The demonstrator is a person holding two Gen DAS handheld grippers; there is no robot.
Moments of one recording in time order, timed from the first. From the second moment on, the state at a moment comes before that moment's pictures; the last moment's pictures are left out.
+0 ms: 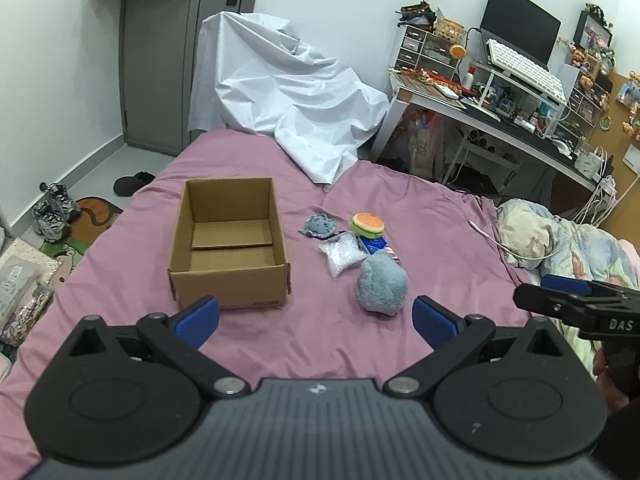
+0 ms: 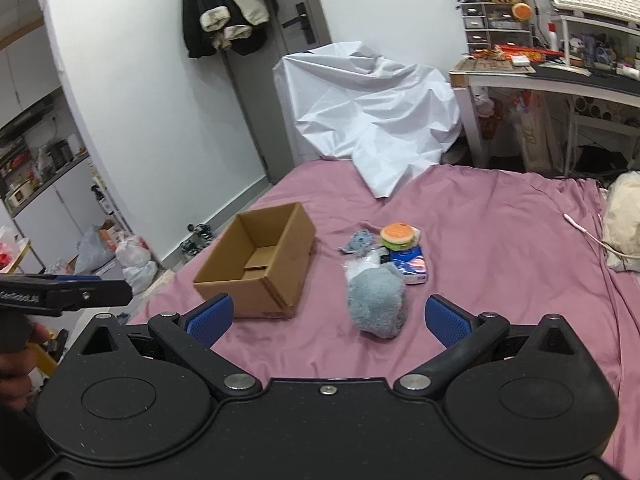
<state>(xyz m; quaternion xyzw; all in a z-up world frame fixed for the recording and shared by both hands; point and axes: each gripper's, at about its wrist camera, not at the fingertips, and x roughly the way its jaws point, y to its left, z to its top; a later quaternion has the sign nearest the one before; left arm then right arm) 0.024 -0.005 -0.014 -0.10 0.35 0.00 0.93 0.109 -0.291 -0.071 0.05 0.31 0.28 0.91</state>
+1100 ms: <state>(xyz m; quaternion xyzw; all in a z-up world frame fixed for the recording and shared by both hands) 0.131 -0.038 -0.075 -0.14 0.36 -0.05 0.92 0.180 -0.325 -0.130 0.13 0.26 0.23 0.93</state>
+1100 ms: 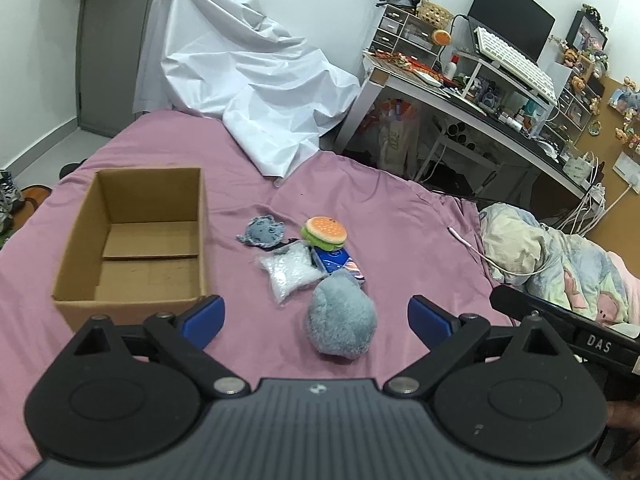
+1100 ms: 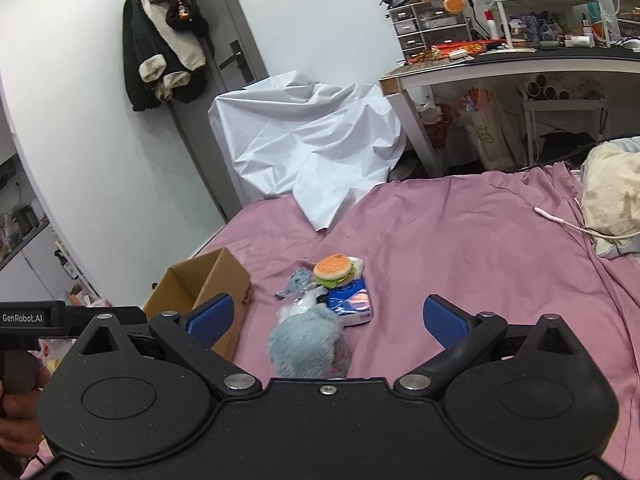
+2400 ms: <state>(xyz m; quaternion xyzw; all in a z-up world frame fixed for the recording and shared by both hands) 0.227 -0.085 -0.154 -0.20 0.42 -0.13 0.87 0.216 -0.318 -0.213 0.19 0.38 0.20 0.88</state>
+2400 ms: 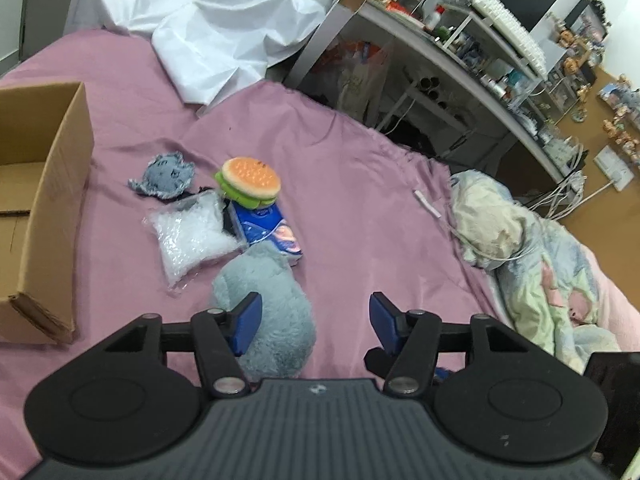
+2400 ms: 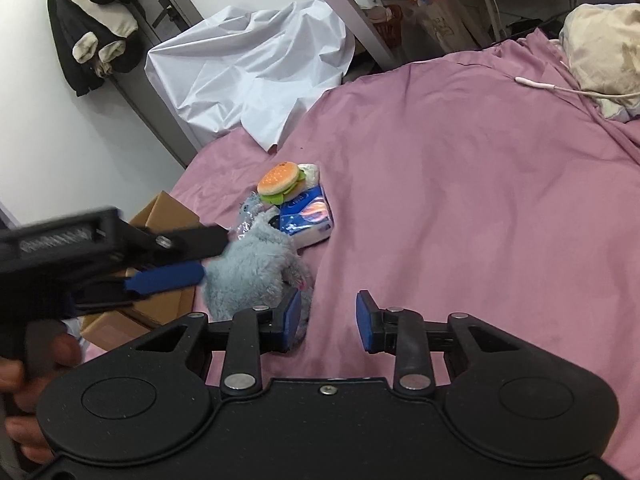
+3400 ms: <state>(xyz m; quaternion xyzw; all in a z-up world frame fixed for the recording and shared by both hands) 0.220 -0.046 -0.176 -0.17 0.44 -0.04 0.88 0.233 -0.279 -0.229 0.21 0.39 0.24 0.86</state>
